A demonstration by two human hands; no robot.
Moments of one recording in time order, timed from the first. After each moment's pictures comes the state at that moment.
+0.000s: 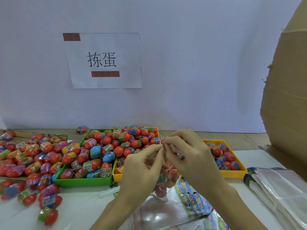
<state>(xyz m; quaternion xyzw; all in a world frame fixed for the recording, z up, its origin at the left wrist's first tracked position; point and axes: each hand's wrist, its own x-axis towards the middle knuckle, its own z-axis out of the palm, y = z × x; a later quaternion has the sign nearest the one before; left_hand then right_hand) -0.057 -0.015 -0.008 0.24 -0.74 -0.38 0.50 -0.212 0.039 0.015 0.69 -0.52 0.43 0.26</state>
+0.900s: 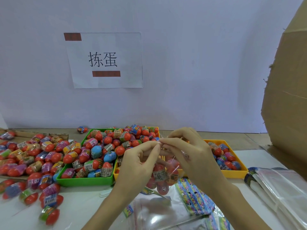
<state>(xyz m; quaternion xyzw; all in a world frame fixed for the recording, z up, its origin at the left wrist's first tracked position) -0.047 -0.027 0.000 0.21 -0.70 -0.50 0.47 -0.220 0.036 0.014 0.70 -0.51 0.45 0.21</state>
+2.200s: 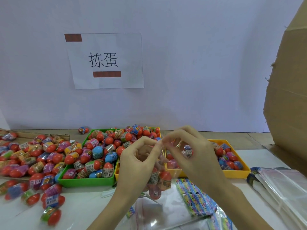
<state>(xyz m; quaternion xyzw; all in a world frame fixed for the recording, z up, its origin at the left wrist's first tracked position) -0.048 -0.018 0.009 0.24 -0.66 -0.46 0.54 -0.207 0.044 0.025 0.66 -0.54 0.51 0.05</state>
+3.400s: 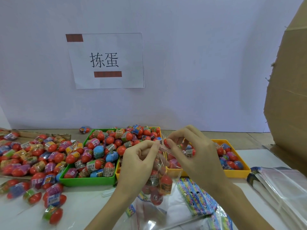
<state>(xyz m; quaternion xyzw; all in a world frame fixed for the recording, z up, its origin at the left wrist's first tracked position) -0.047 -0.023 0.005 0.25 -0.66 -0.52 0.48 -0.209 0.045 0.025 0.66 -0.55 0.51 0.09</state>
